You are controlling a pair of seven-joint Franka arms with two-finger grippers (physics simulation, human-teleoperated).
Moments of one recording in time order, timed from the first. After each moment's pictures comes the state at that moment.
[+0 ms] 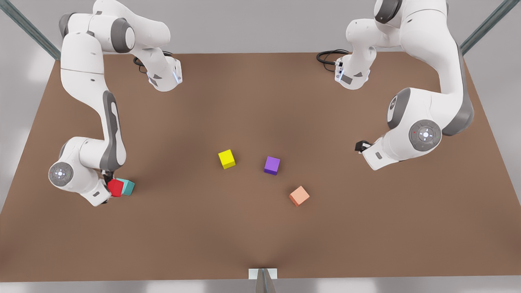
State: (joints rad) left arm -0.12 0.35 -0.14 -1.35 0.06 1.46 0.03; right arm 0.08 0.52 -0.23 -1.69 0.00 2.12 -1.59
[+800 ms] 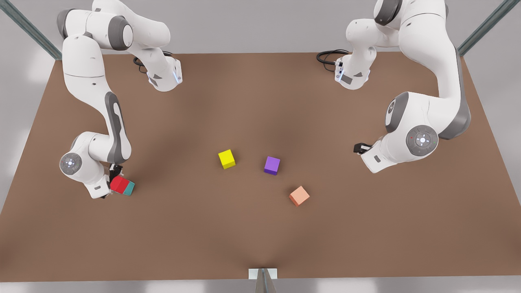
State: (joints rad) left arm -0.12 0.36 -0.14 -1.35 0.06 1.44 -0.02; right arm 0.07 0.49 -0.24 -1.90 0.04 2.35 -1.37
